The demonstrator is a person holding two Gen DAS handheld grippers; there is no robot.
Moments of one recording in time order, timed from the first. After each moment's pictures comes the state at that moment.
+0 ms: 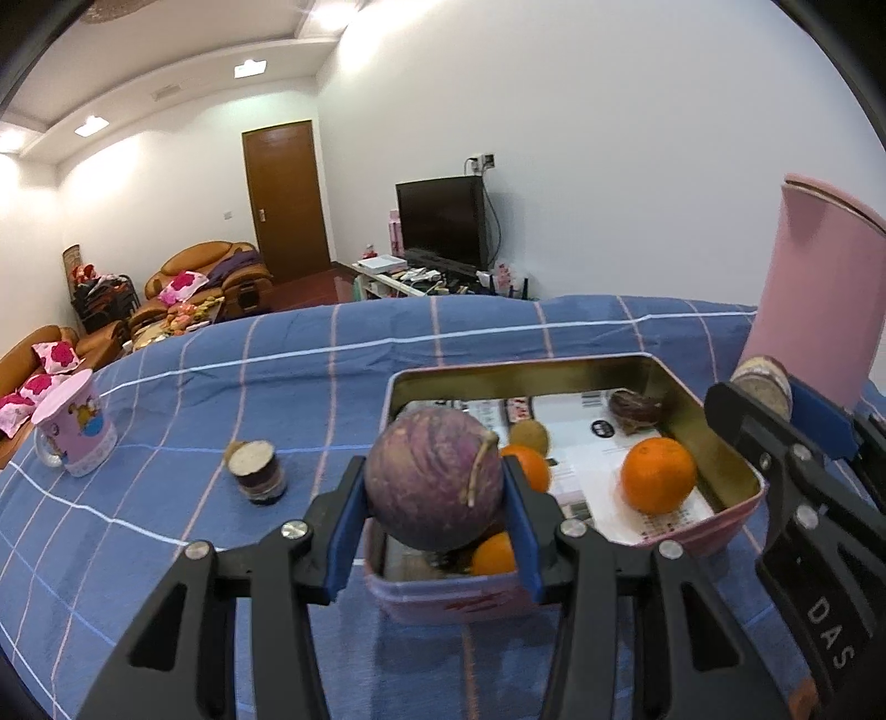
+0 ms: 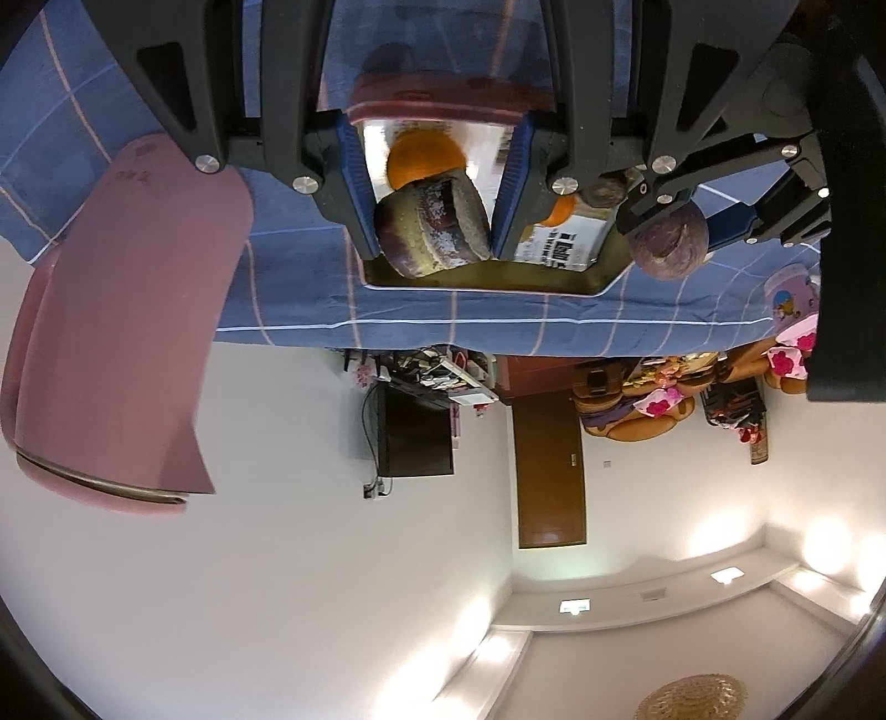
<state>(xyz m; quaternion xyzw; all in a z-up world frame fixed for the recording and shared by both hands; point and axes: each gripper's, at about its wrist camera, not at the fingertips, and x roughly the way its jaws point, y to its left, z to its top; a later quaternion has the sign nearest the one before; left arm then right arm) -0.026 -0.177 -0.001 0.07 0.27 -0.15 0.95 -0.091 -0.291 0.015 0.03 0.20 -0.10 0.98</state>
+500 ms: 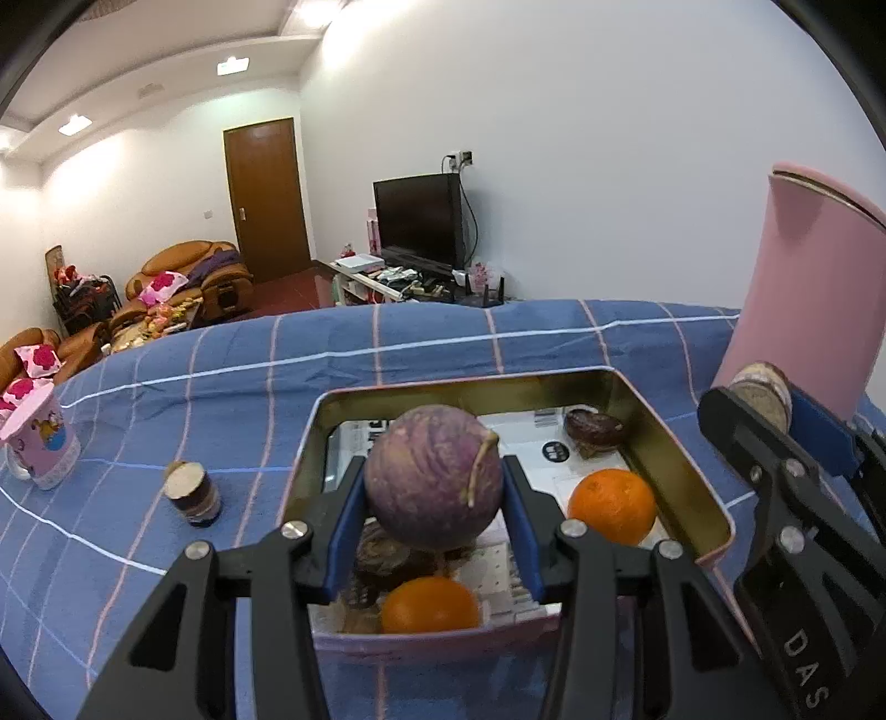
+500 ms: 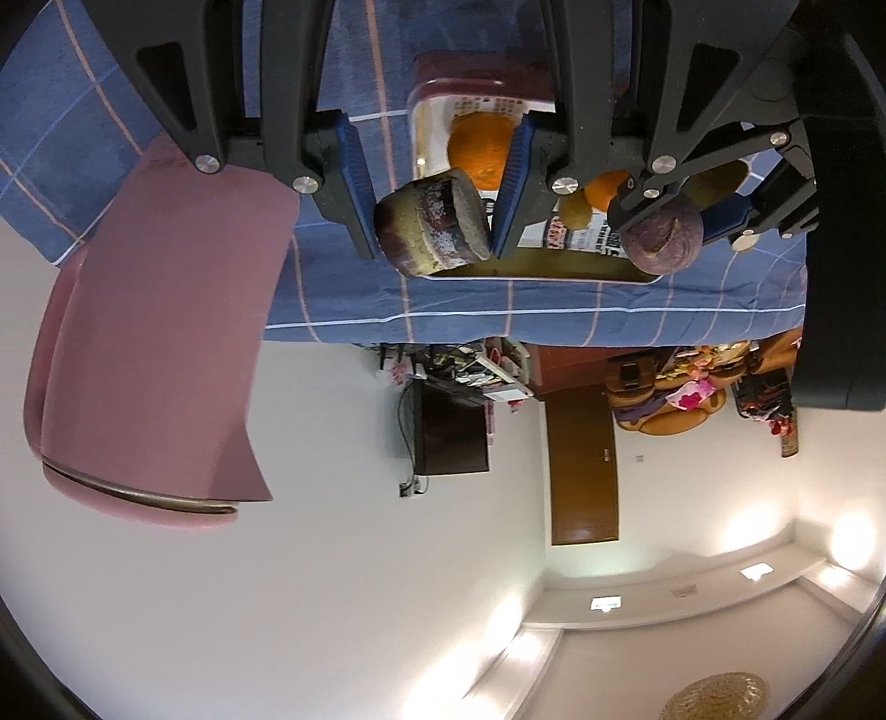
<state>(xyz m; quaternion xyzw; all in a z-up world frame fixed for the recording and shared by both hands) -0.013 -0.213 -0.001 0.07 0.28 -0.17 0.94 -0.089 -0.313 0.016 0.03 0.19 -0.15 0.97</state>
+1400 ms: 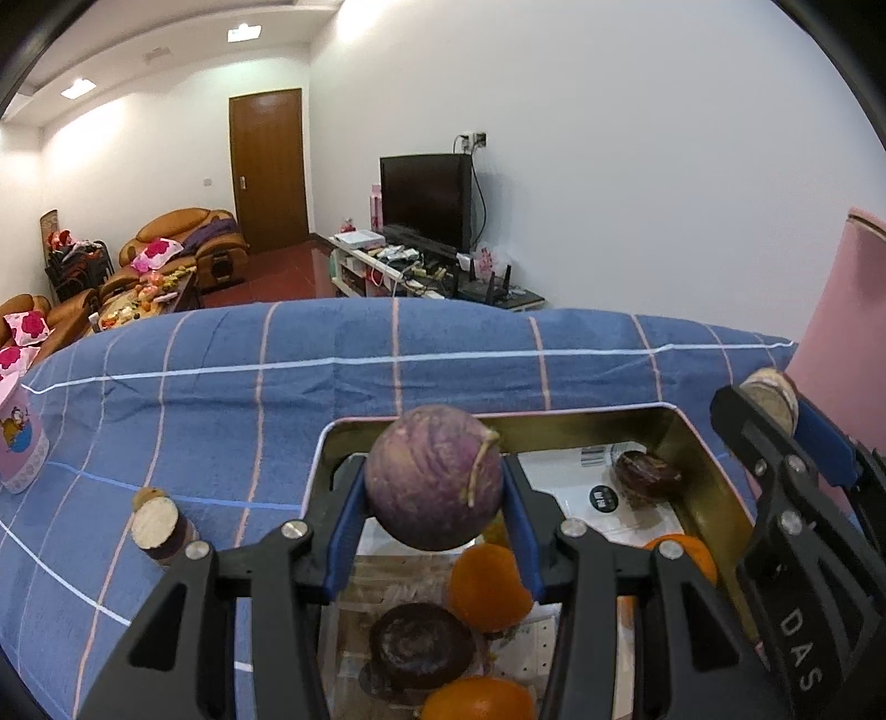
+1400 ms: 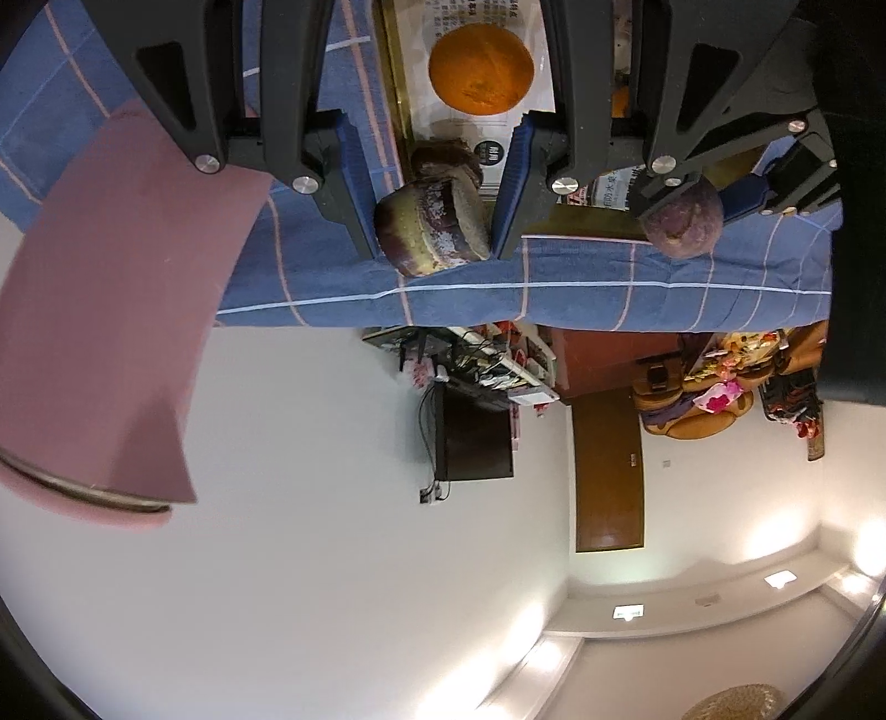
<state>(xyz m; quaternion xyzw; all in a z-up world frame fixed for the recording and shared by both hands) 0.046 -0.209 -0.006 0.04 0.31 -0.17 0.93 -0.037 -0.309 0.020 0.03 0.20 -0.18 0.96</state>
